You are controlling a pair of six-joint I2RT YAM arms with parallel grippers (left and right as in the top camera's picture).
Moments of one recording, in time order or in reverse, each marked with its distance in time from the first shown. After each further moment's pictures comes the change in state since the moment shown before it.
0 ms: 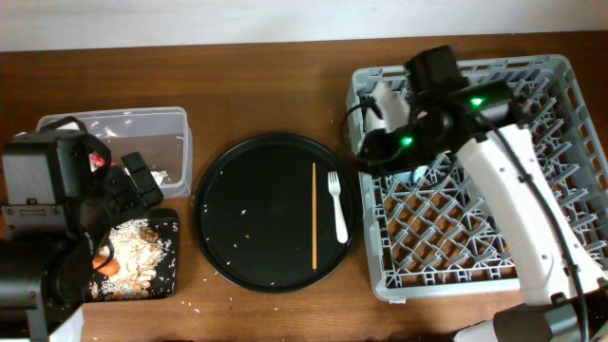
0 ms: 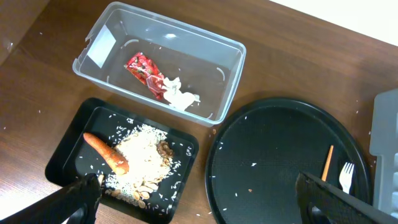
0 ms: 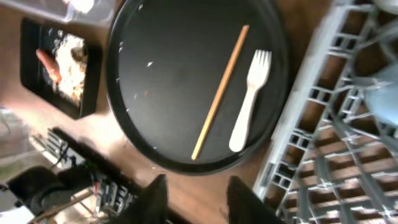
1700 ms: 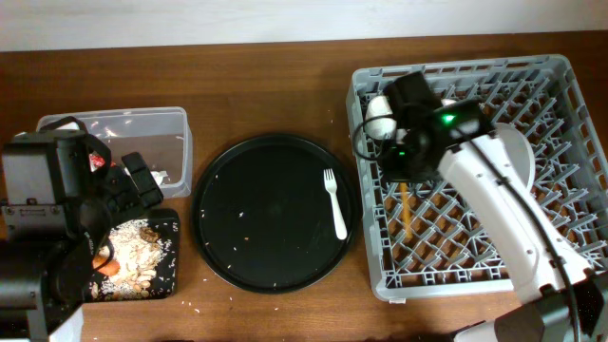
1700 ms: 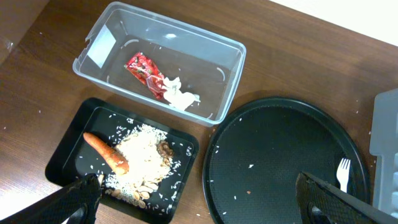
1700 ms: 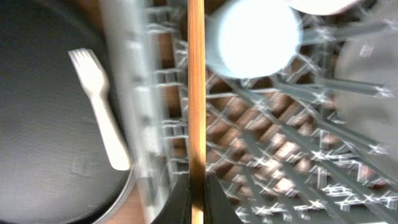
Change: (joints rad) left arm 0.000 0.000 0.000 0.000 0.000 0.000; right arm -0.001 -0.016 -0.190 0.068 0.551 0.288
